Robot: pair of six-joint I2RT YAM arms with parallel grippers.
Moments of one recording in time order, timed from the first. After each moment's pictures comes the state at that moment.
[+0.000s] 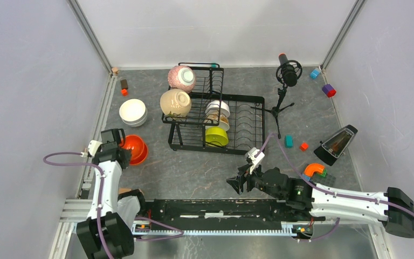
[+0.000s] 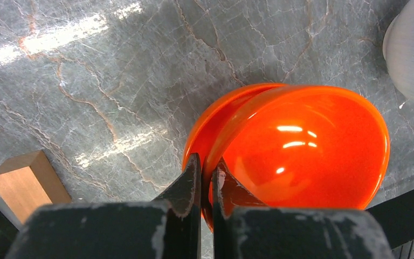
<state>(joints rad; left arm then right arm) 0.28 0.88 0.57 -0.74 -0.28 -1.02 1.26 0.64 0.20 0.10 0.32 0.40</state>
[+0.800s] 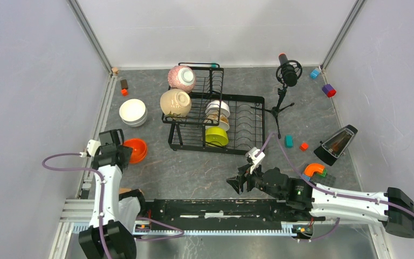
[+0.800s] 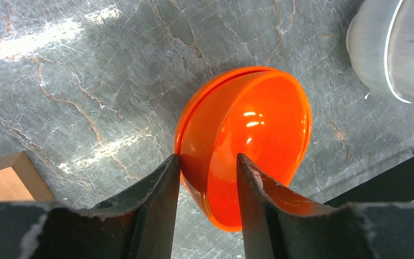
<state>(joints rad) 0.29 0.83 0.56 -0.72 -0.24 -1.02 1.26 0.64 0.20 0.10 0.32 0.42</state>
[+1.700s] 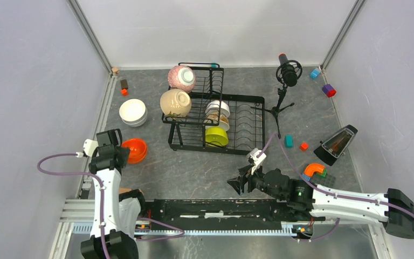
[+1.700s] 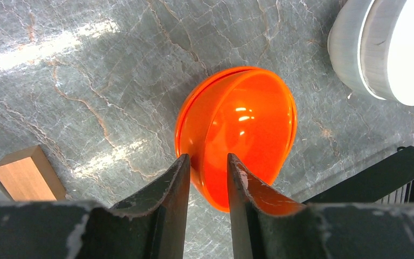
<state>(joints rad) 0.29 0.75 0.62 -0.81 -0.26 -1.01 1.26 0.61 0.17 0.11 0.32 0.44</state>
